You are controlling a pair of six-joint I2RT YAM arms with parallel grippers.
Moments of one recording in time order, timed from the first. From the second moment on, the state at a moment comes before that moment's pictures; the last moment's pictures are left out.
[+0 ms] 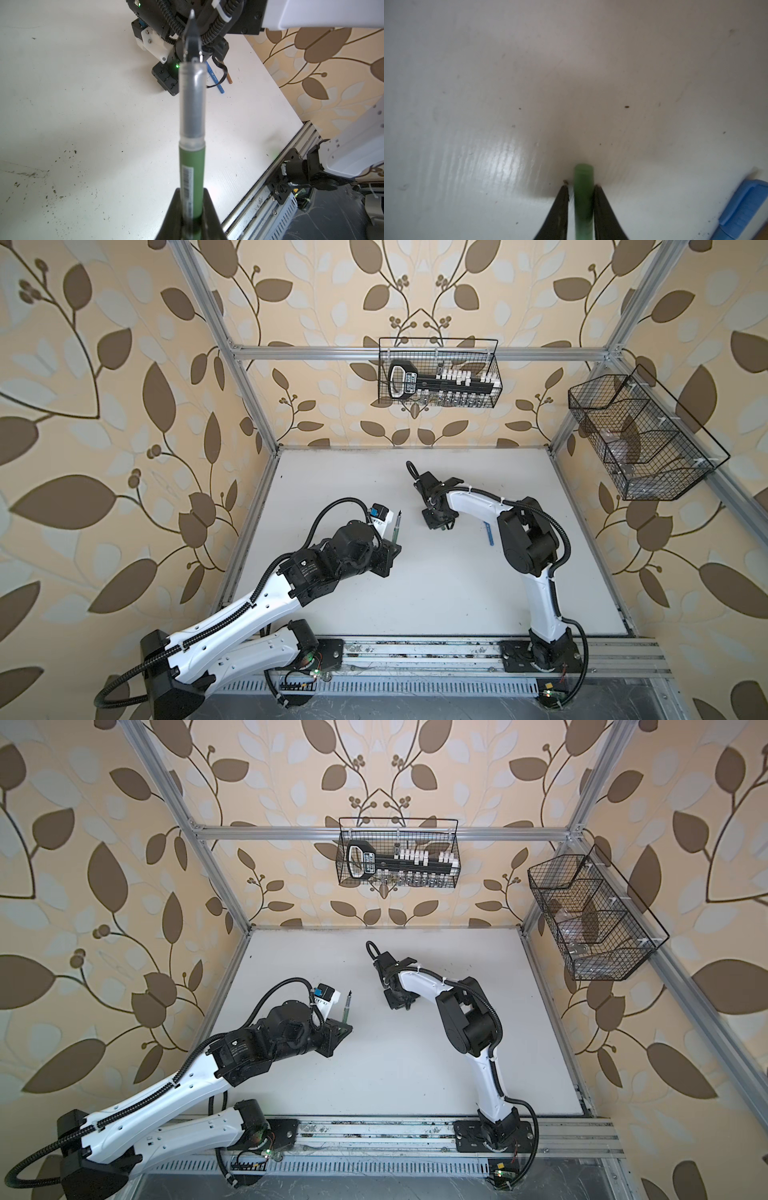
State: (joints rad) left arm -0.86 0.91 0.85 -0.55 0.02 -0.50; right arm 0.57 2.18 1.66 -0.86 0.27 0.19
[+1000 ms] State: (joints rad) left arm -0.86 1.01 0.86 -0.53 0.06 -0.48; right arm 0.46 1.89 1.43 -0.73 -0.10 0.21
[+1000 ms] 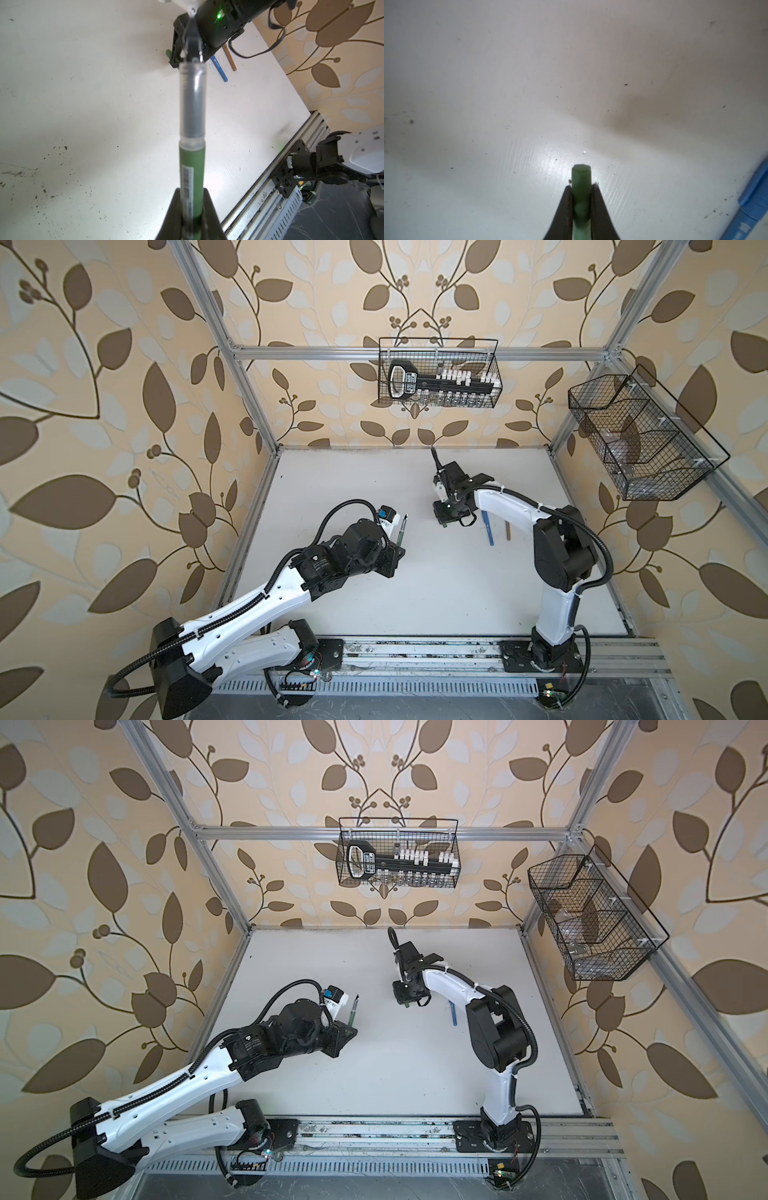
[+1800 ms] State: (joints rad) left arm -0.87 1.15 0.89 -0.34 0.25 -0.50; right arm 0.31 1.34 1.05 -0.20 -0.67 0.61
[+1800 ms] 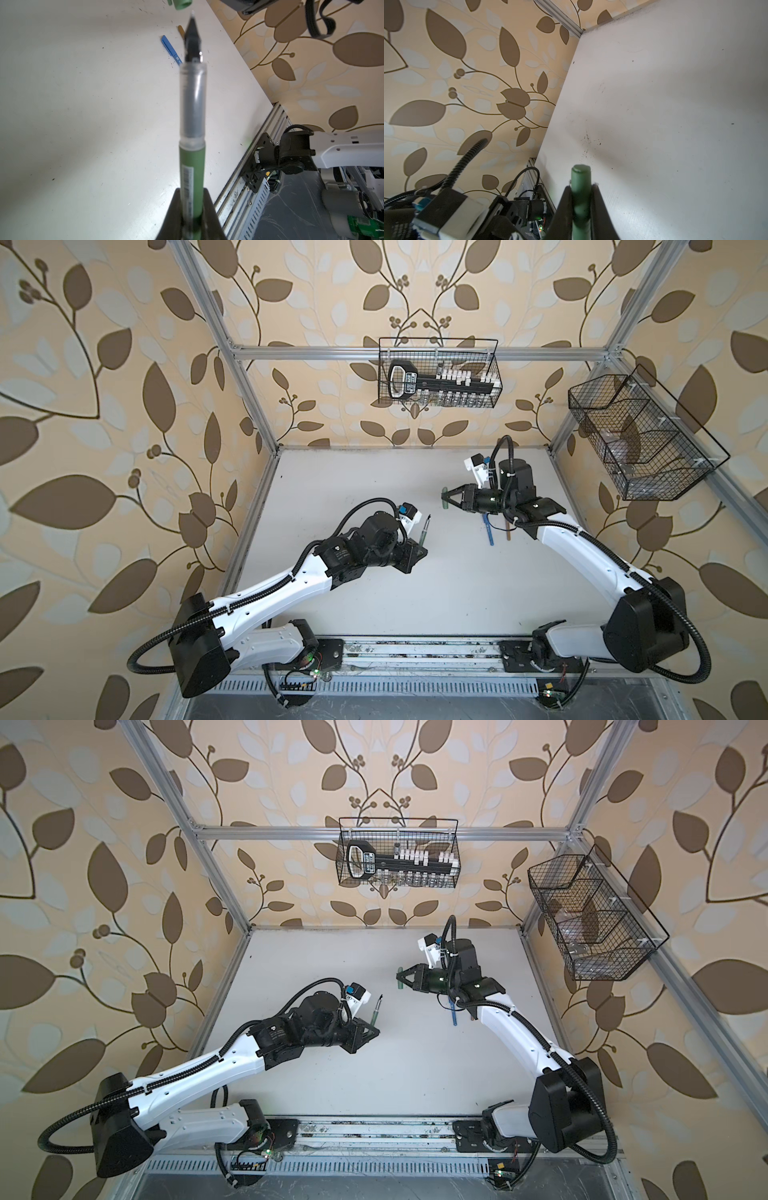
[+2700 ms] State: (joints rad) left arm -0.88 1.19 0.91 -0.30 0.29 -0.51; right arm 0.38 1.28 0.99 0.00 -0.68 0.80
